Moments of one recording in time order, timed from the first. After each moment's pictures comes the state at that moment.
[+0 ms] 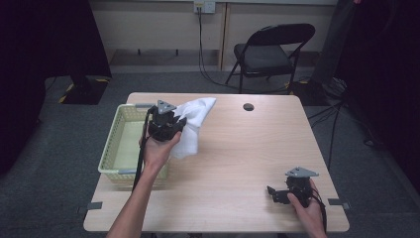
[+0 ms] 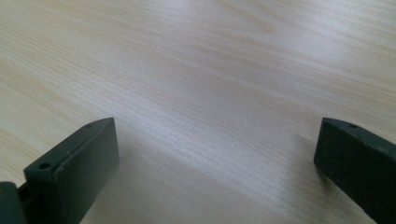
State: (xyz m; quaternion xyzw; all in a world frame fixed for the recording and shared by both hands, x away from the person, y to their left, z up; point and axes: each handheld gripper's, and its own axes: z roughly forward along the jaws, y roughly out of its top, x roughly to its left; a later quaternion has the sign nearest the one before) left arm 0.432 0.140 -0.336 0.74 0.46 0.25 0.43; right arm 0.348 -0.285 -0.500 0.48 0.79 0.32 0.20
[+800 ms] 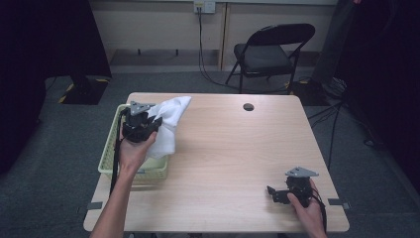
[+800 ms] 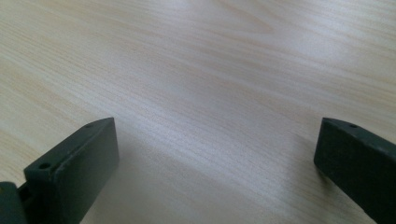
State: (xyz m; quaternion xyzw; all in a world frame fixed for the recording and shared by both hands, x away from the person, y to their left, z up) left arm 0.425 0.203 -0.340 0.72 0.50 0.27 0.41; right arm 0.348 -0.285 -0.500 0.48 0.79 0.32 0.20
